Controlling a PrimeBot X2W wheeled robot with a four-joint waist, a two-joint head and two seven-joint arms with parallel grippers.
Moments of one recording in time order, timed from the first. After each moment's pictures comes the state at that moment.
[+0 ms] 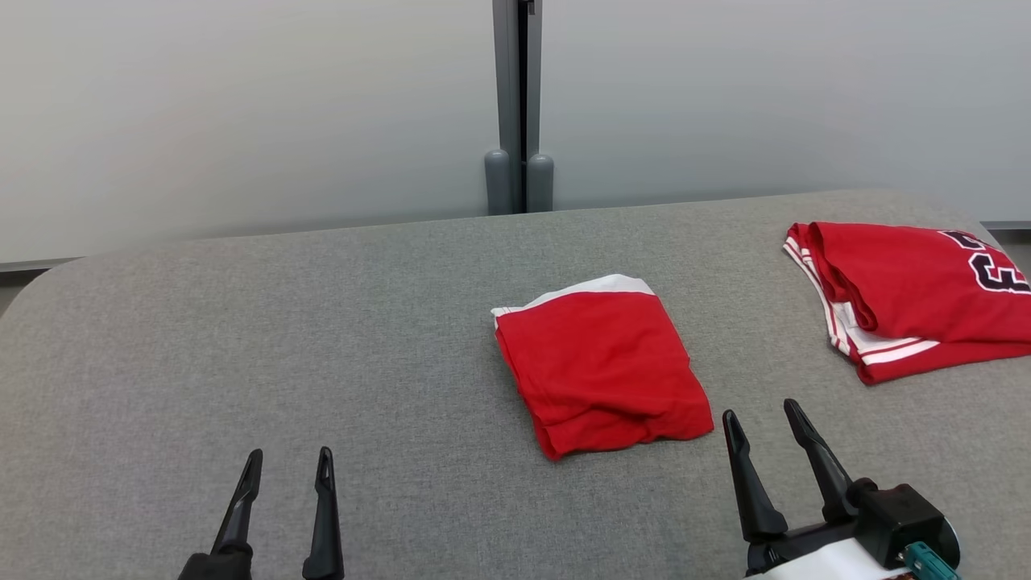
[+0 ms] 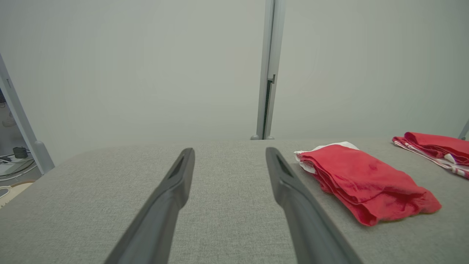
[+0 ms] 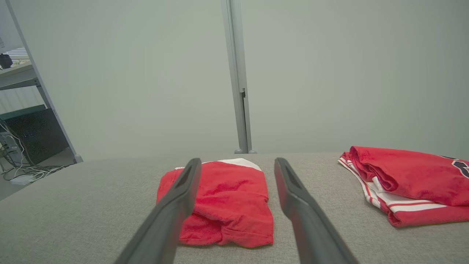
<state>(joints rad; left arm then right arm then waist) 0.18 0.05 -0.11 0.02 -0.14 0.09 -0.26 0.01 -0.06 0.20 0.19 0.18 0.13 -0.26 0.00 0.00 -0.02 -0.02</state>
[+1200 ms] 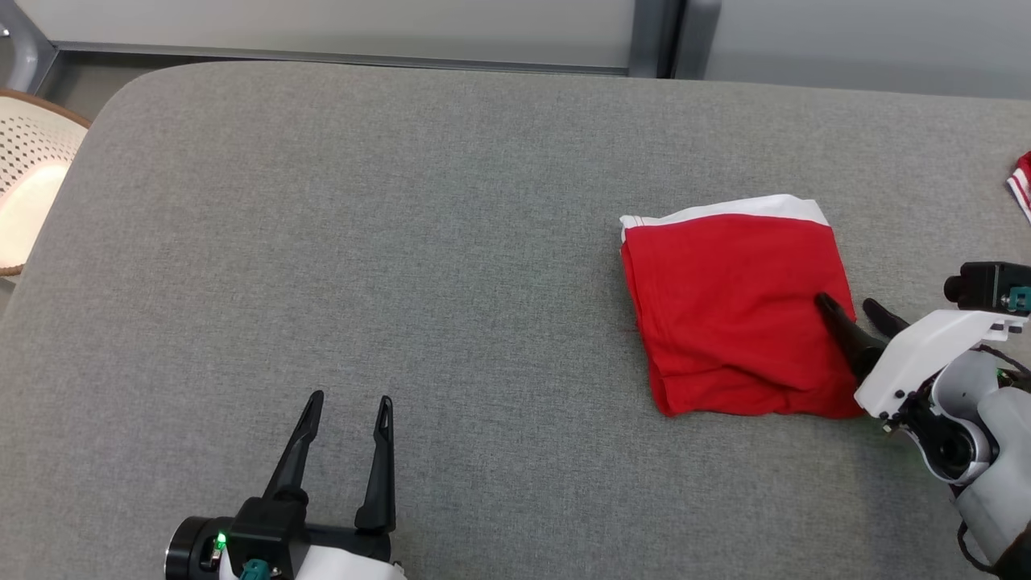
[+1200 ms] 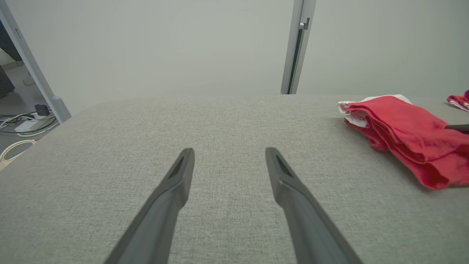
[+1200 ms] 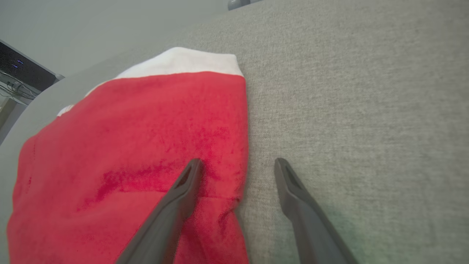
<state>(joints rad) 0.06 0.05 -0.22 0.05 -0.14 0.09 -0.26 -0.58 -0.43 0.52 0.73 0.96 0.13 0.13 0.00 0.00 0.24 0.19</state>
